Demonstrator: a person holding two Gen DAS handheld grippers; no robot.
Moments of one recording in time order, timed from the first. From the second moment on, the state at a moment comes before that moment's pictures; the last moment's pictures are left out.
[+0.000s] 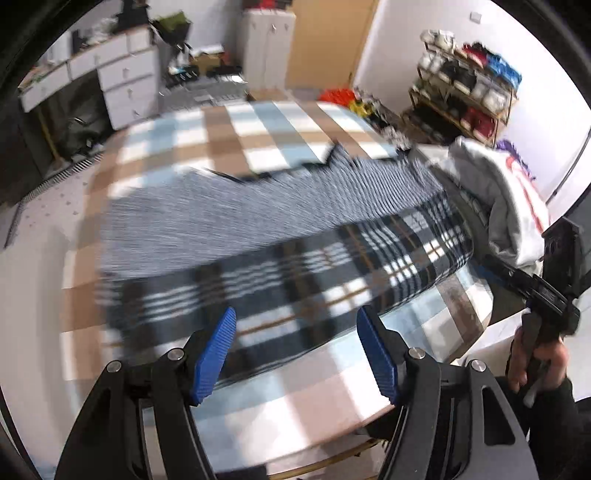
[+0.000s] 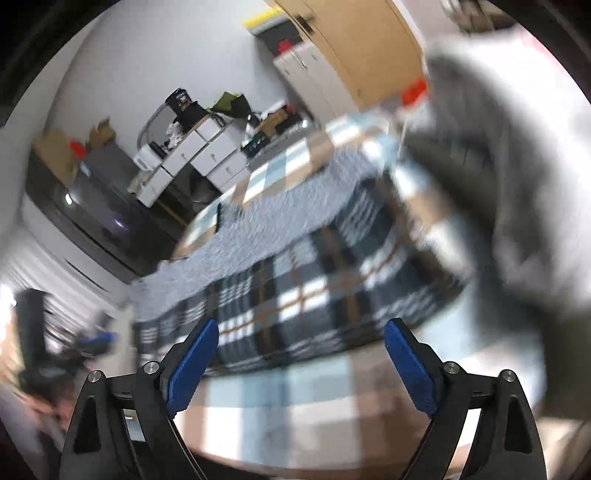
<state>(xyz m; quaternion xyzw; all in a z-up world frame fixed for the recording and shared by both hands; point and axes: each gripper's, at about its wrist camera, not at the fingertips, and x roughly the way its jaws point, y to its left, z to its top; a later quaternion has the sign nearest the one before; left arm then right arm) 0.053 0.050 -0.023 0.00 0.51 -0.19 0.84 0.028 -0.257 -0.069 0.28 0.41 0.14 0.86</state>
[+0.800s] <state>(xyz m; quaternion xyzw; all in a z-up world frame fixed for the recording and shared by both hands) 0.054 0.010 -0.084 0.10 0.50 -0.19 0.84 0.097 -0.248 -0.108 0.39 0.42 0.09 0.81</state>
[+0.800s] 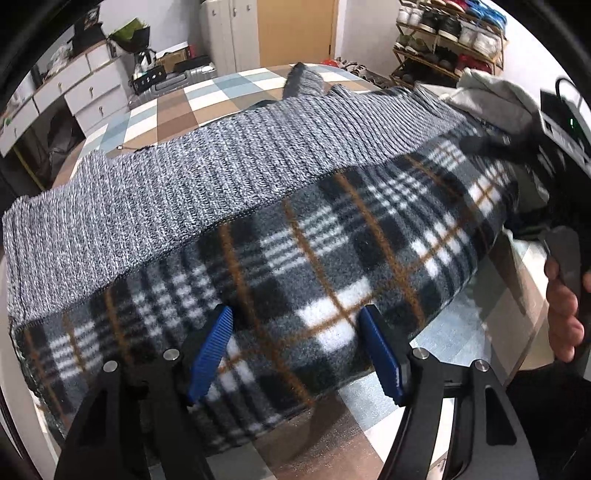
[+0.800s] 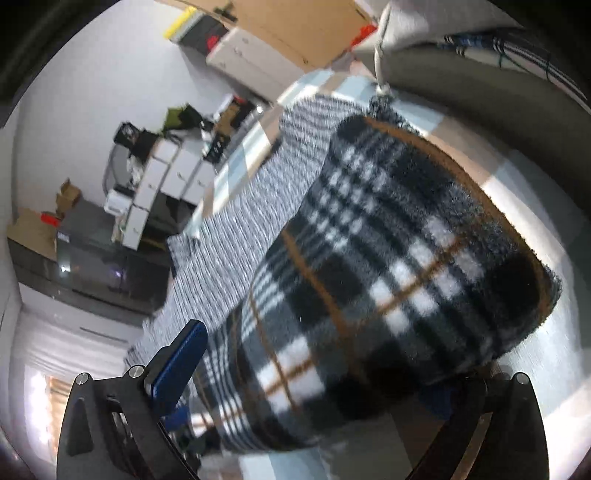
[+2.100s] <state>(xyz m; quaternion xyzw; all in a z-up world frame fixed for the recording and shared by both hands) 0.056 0.018 -0.075 0.08 0.51 -0.20 0.83 0.080 -0.197 -0.054 0.13 0.34 0.12 0.92</state>
